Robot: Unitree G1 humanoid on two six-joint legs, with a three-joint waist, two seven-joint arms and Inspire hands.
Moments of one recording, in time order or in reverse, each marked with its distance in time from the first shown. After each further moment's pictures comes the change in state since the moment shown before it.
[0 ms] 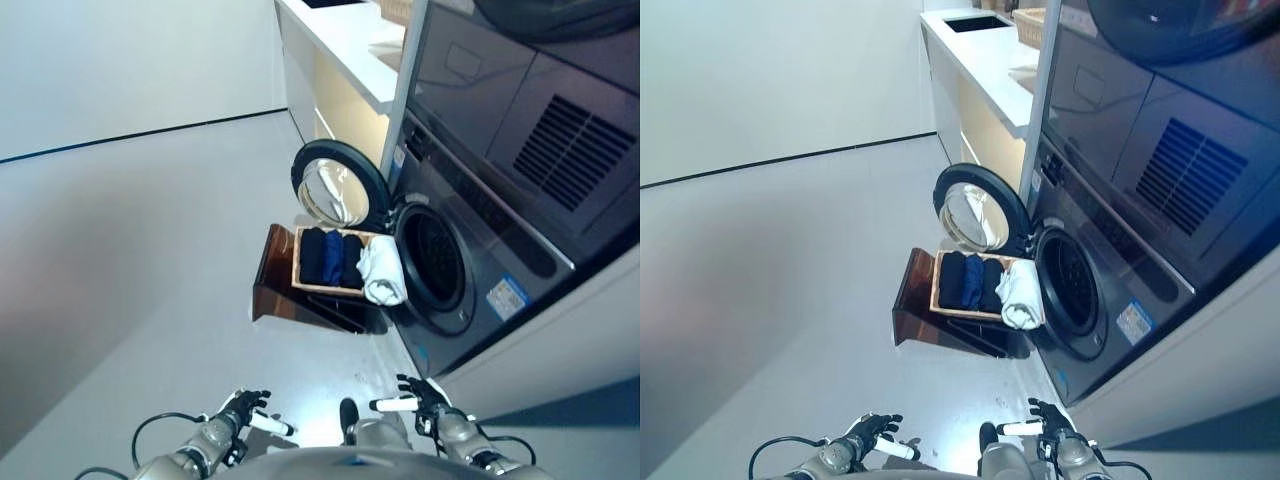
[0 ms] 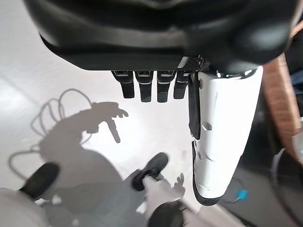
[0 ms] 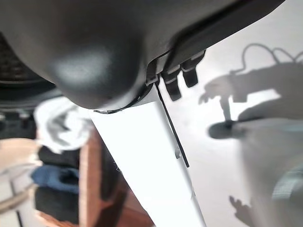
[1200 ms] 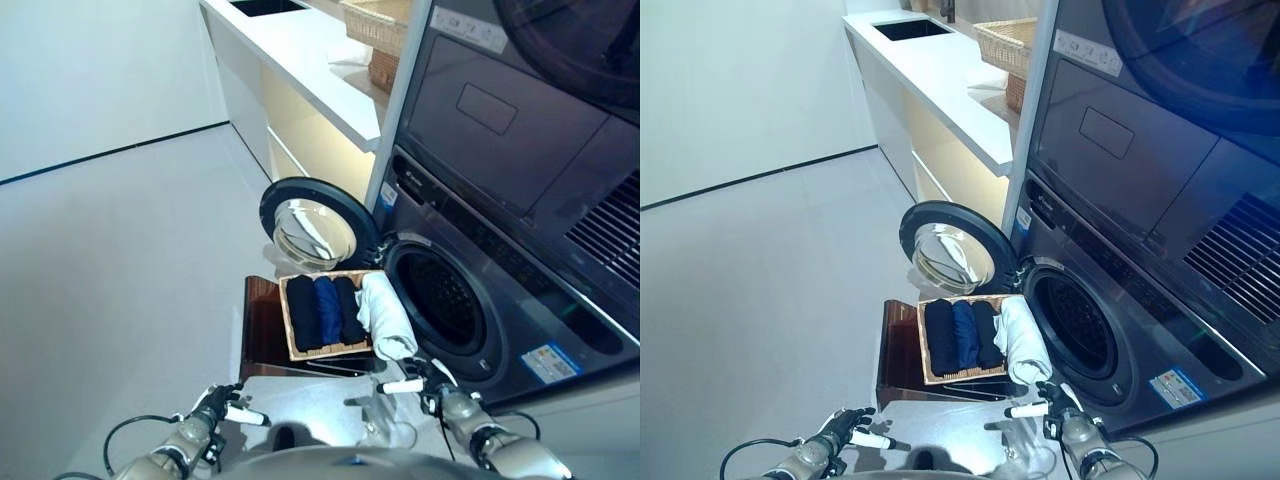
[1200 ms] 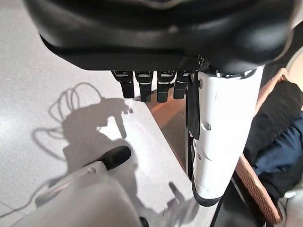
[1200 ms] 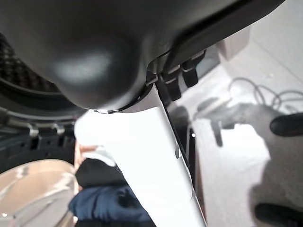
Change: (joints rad) left arm 0.014 0.075 0.027 -0.023 -0.039 -0.003 0.024; right arm -0.159 -0.046 0.090 0.074 0.021 0.004 -0.016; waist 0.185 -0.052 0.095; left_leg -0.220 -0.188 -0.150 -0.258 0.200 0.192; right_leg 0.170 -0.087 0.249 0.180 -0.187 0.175
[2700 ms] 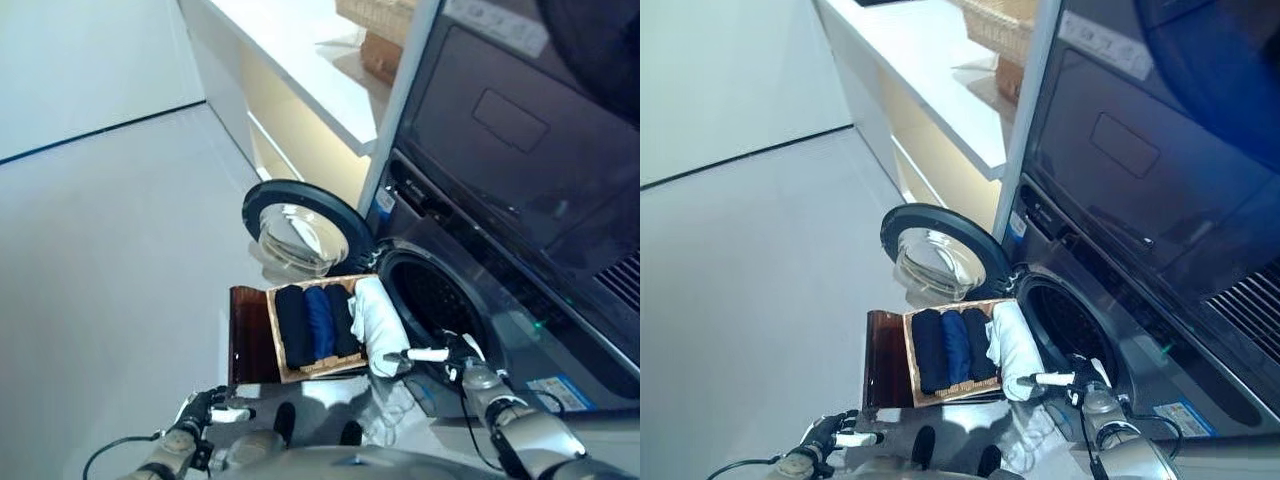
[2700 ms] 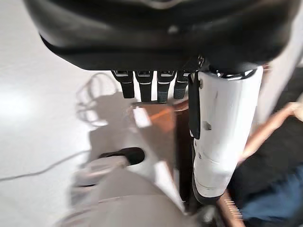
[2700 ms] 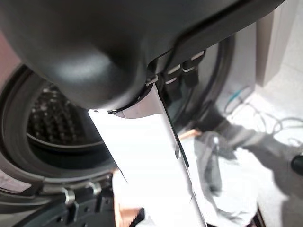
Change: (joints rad) left arm 0.056 0.051 0.150 -0.050 -0.119 -0.042 0.023; right arm -0.175 -0.093 -0.085 0.034 0.154 0.015 -0.067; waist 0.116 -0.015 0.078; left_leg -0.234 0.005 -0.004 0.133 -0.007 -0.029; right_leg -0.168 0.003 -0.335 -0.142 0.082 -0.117
